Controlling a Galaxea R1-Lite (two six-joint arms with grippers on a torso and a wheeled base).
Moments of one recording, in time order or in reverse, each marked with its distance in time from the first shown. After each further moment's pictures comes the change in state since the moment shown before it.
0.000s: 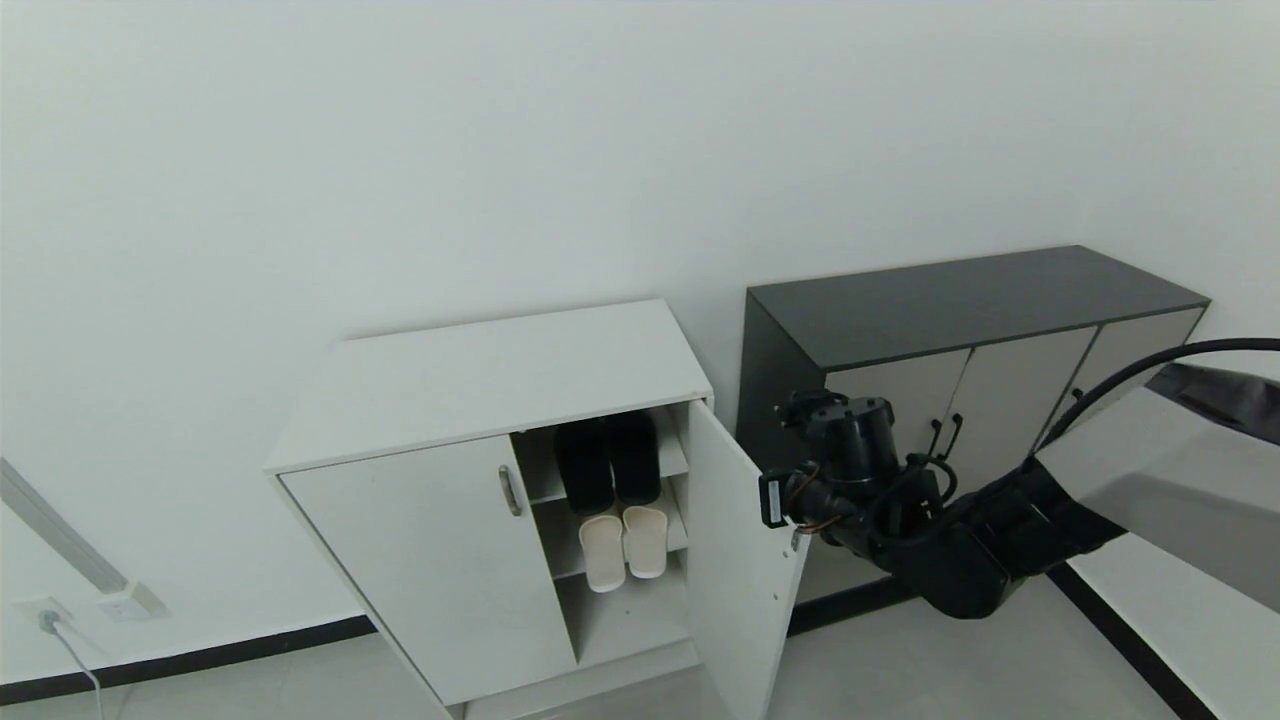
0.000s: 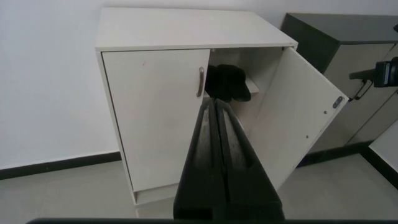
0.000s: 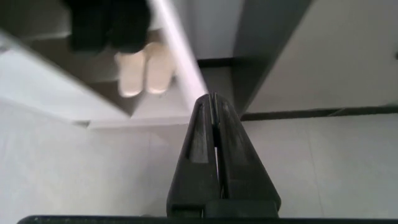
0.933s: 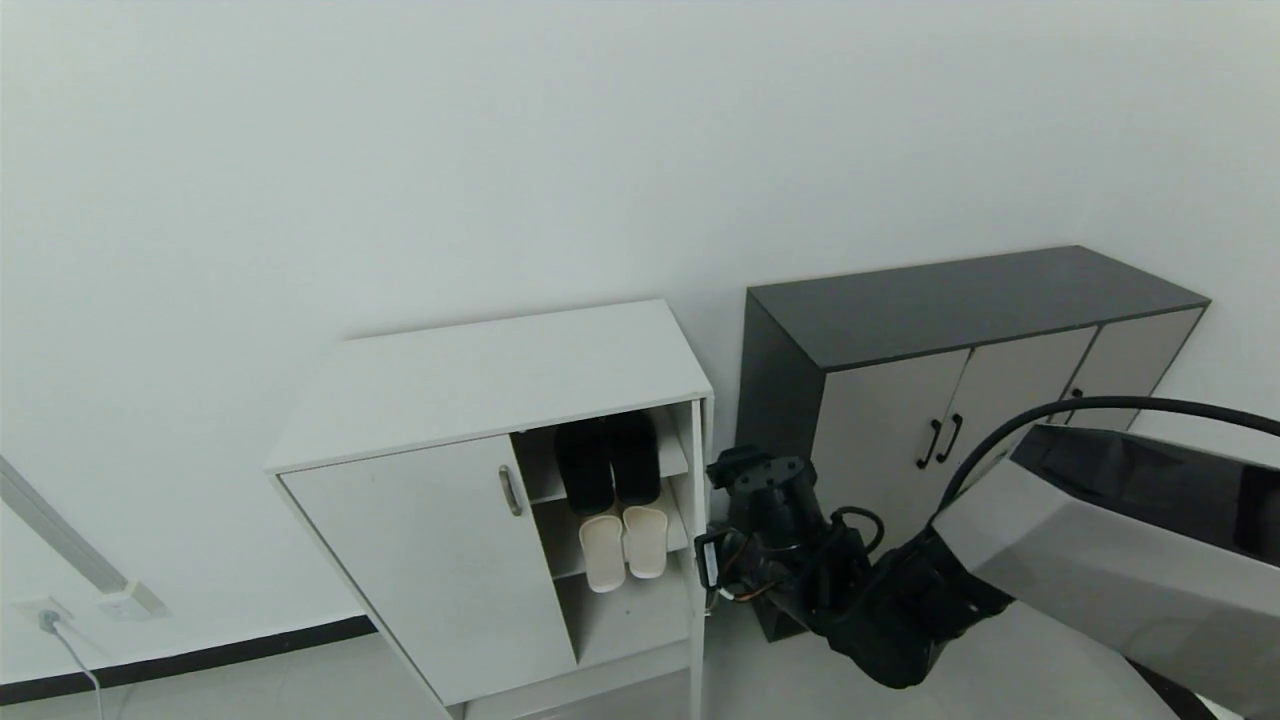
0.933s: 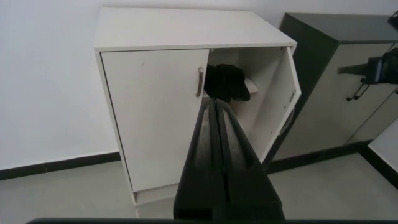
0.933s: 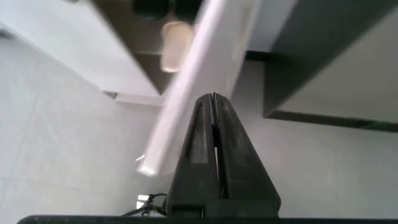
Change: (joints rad) left arm 0.000 0.000 0.000 0.000 -0.004 0.002; right arm 0.144 0.130 -0.034 -0.057 0.003 0.032
